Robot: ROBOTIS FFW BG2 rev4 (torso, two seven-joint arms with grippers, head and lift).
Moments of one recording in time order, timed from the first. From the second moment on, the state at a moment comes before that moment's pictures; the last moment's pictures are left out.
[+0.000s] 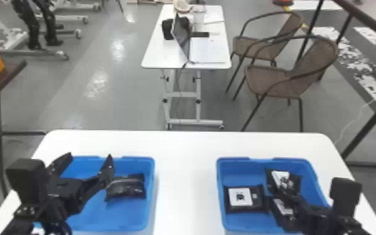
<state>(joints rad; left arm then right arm) 0.44 0.00 0.19 -2.10 0.05 0.31 -0.23 0.32 -0.03 -0.18 -1.80 -0.16 0.52 0.27</state>
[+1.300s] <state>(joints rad) 0.33 0.00 0.20 -2.09 0.48 0.39 -0.21 -0.24 -0.13 0.42 -1.49 -0.33 0.34 0.50</state>
